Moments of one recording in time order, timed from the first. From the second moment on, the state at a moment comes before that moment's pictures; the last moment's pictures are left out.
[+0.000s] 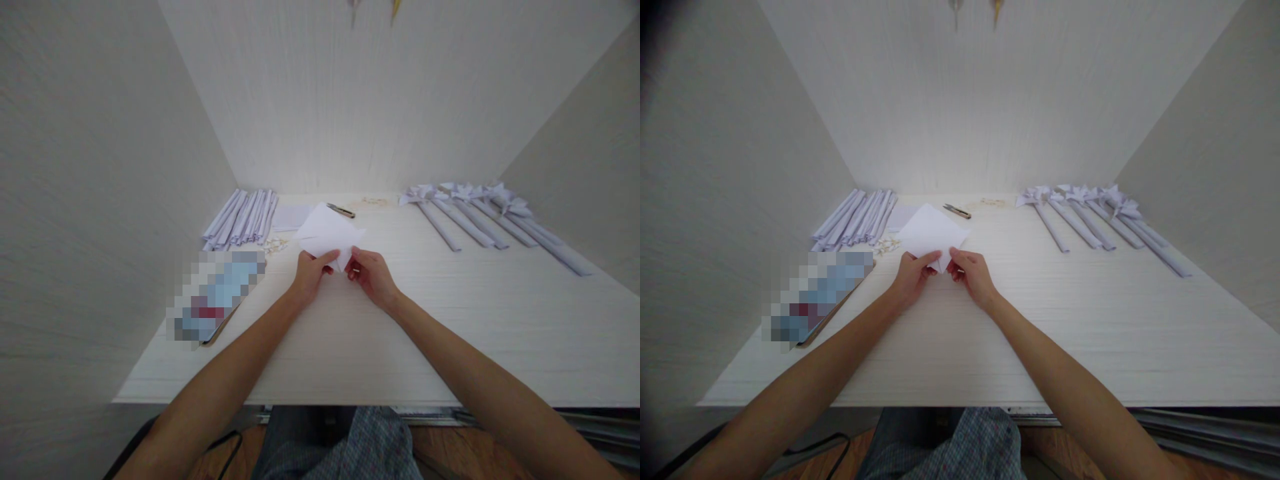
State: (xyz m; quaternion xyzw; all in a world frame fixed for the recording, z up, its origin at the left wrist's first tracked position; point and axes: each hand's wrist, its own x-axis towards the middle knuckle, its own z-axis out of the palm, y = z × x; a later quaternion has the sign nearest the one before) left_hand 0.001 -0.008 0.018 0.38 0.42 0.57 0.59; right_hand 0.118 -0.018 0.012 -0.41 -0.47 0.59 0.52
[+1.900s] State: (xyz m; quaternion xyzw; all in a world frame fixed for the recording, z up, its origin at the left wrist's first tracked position) left_hand -0.018 0.005 0.028 0.31 0.40 0.52 0.69; right_hand 0.122 -0.017 0.010 -0.42 -0.44 0.49 0.63
